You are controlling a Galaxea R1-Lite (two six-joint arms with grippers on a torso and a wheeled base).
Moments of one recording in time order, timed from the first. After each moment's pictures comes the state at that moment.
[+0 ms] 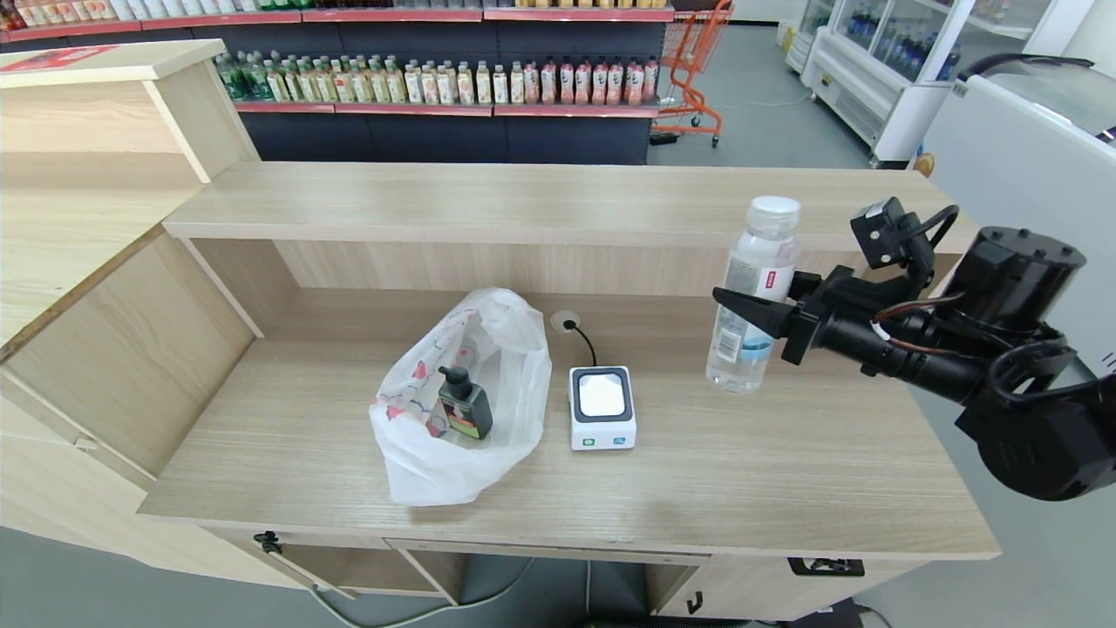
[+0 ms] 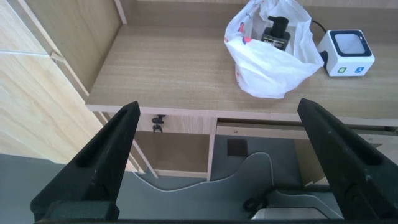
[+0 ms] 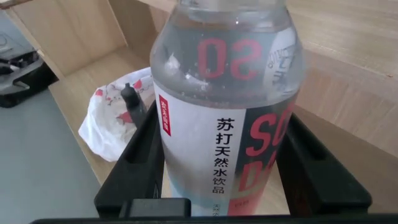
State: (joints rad) left arm 0.00 0.00 0.00 0.00 0.00 0.01; right arm 0.23 1.81 -0.78 -1.18 0.60 -0.08
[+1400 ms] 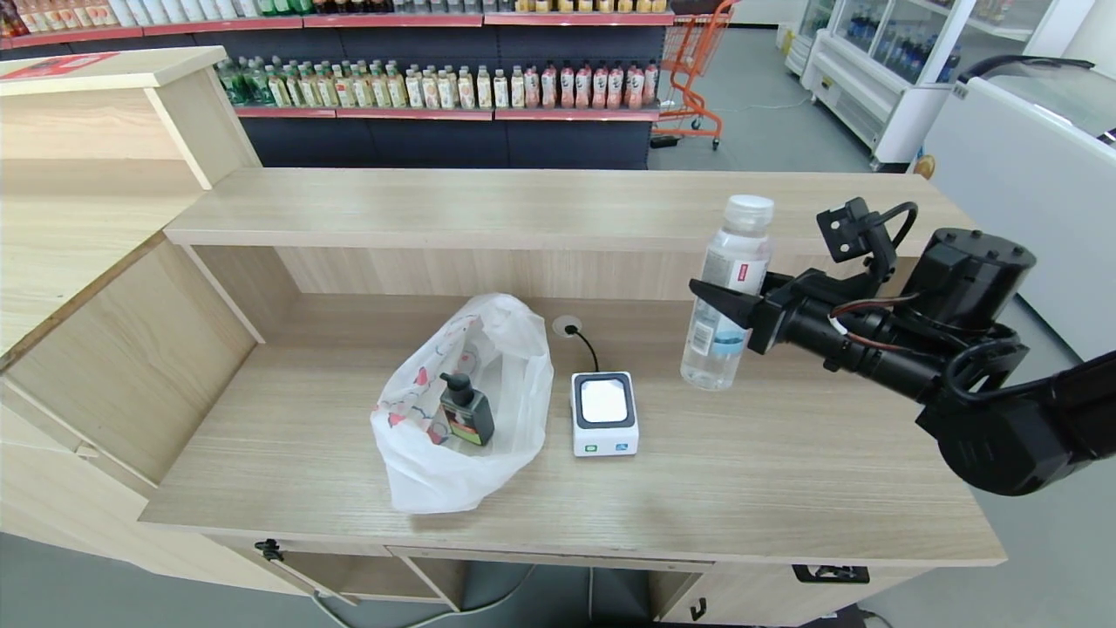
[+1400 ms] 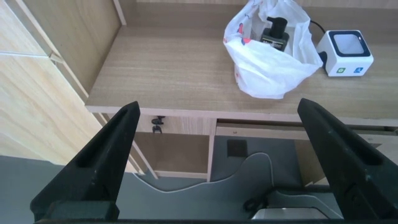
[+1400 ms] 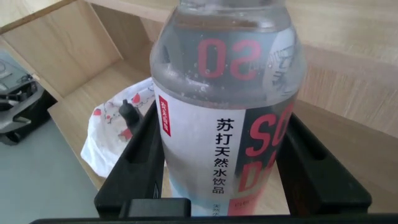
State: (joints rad) left arm 0.00 0.00 0.00 0.00 0.00 0.01; right arm 0.30 1.87 -0.84 -1.17 0.46 0.01
